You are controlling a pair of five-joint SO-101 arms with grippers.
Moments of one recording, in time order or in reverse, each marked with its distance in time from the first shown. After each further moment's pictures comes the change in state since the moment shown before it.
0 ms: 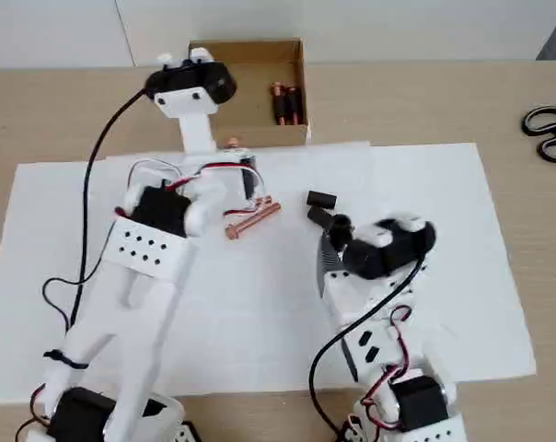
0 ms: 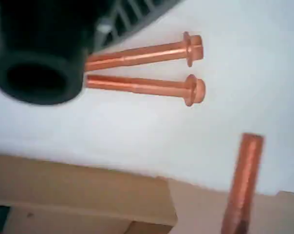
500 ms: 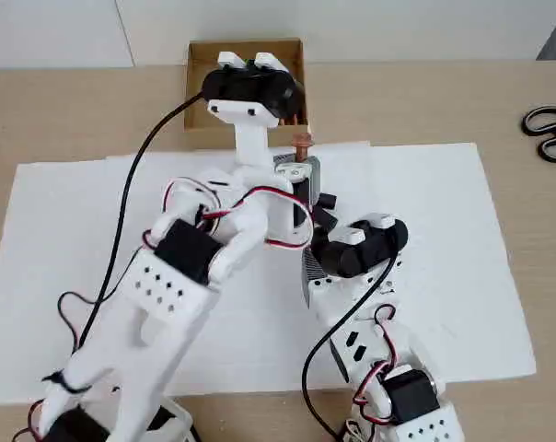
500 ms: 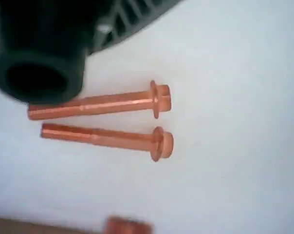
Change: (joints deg) left arm 13.1 -8.3 0.0 -4.6 0.2; right arm -4.6 4.2 1.5 -0.5 0.0
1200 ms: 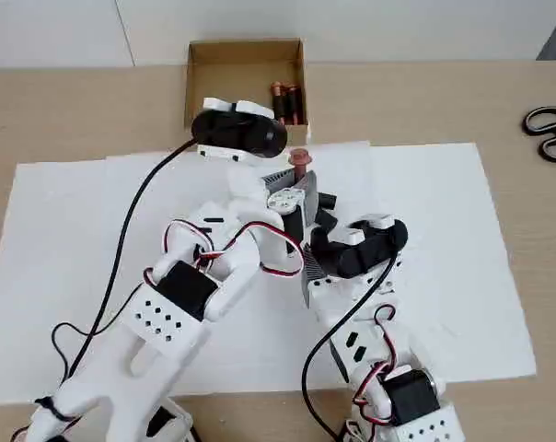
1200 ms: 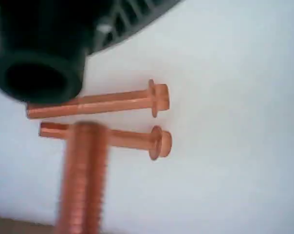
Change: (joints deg) left arm 1.1 -9.7 24.8 -22.5 1.8; right arm -0.1 0.0 0.0 0.0 0.0
